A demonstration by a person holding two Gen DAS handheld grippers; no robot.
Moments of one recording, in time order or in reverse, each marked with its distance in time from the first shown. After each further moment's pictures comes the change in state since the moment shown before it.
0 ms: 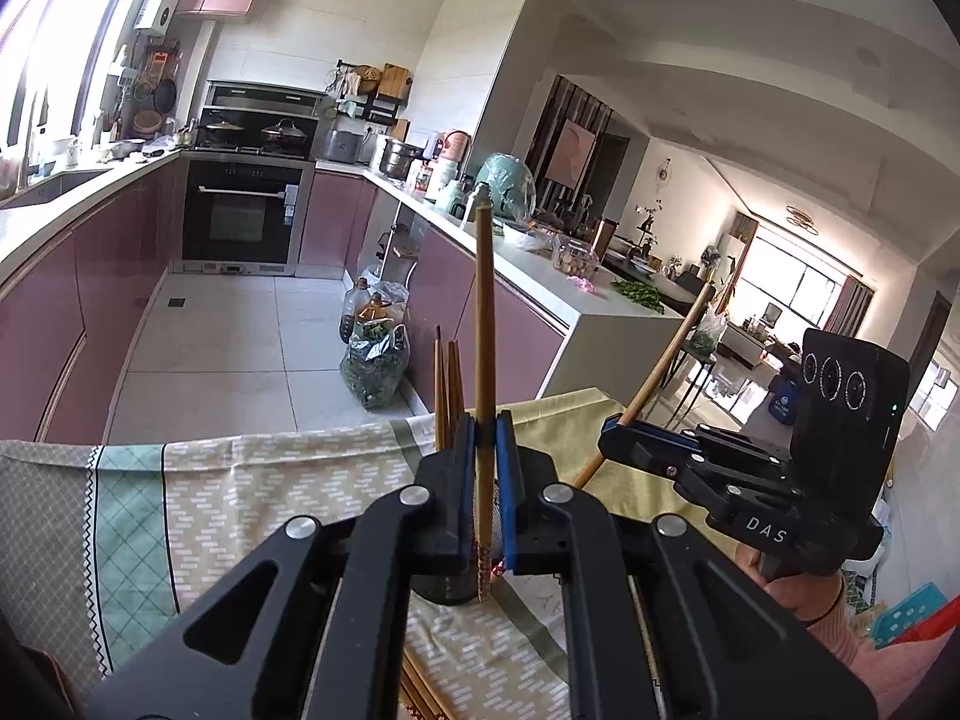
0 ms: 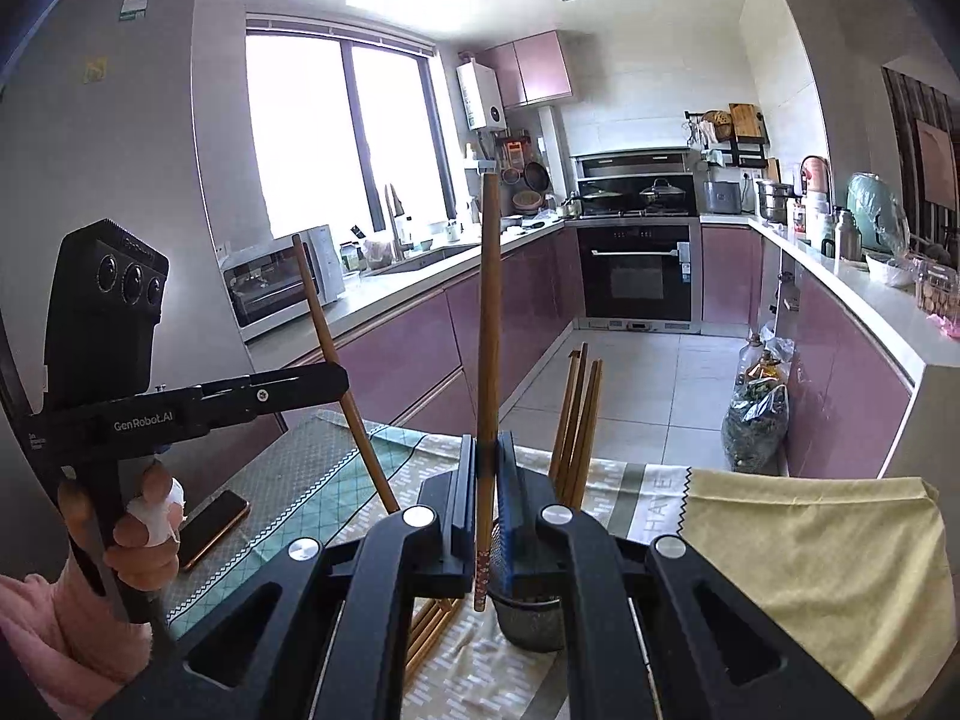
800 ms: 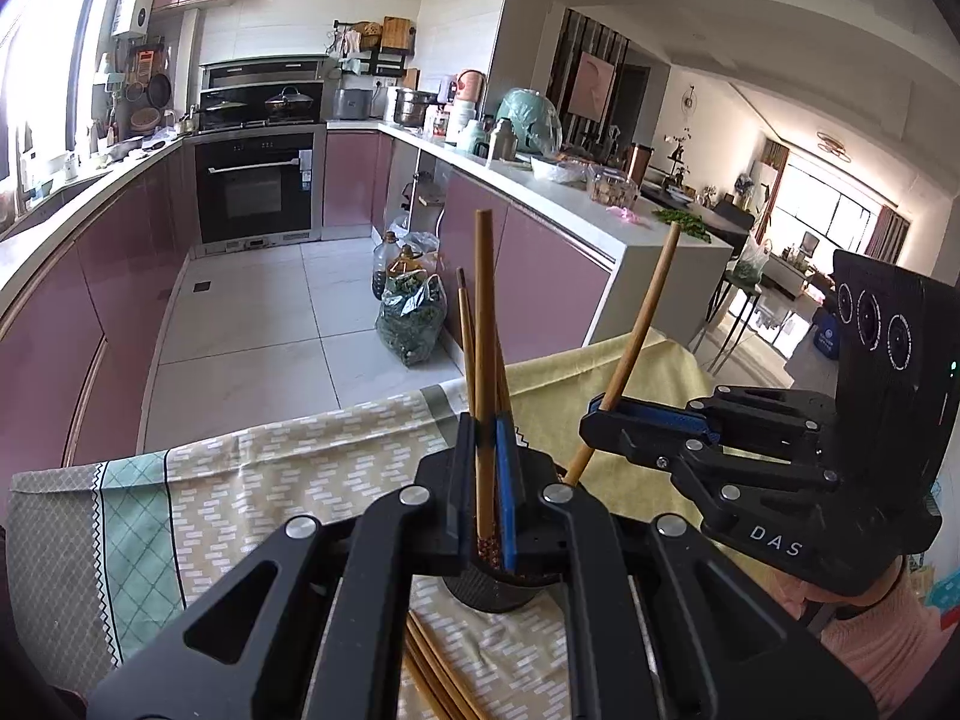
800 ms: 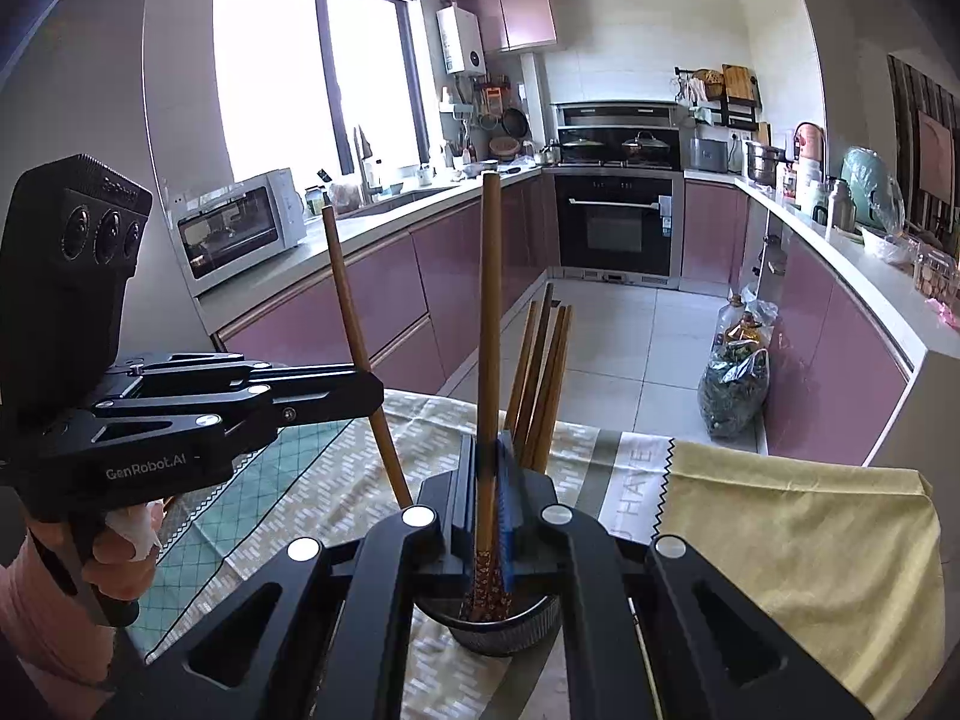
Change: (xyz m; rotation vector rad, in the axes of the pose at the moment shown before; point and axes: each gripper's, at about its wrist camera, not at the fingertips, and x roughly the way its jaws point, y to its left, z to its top) left arm 0.078 -0.002 0.000 0.088 0.172 0.107; right arm 0.061 -0.017 -0.010 -0.010 0.163 -0.068
